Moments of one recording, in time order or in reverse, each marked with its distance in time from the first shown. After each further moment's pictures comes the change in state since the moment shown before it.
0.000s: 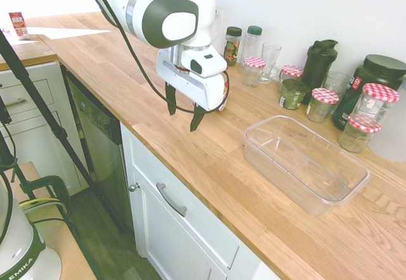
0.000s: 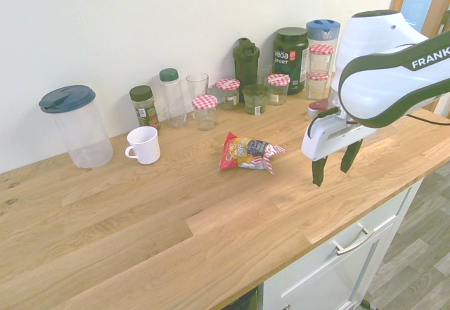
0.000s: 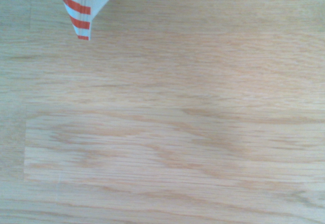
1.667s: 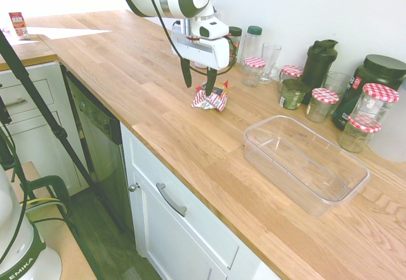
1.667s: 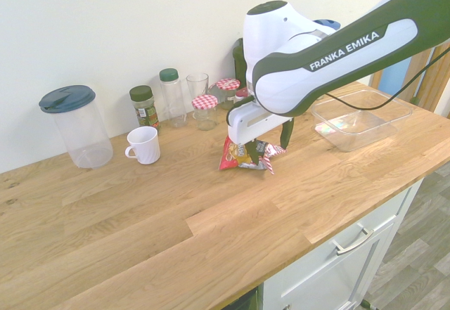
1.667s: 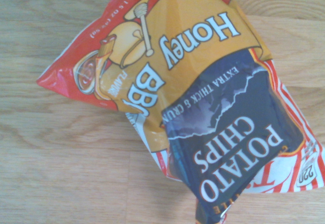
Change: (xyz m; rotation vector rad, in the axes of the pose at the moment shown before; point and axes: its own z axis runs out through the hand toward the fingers) arm 0.015 -0.157 -0.010 -0.064 0.140 -0.019
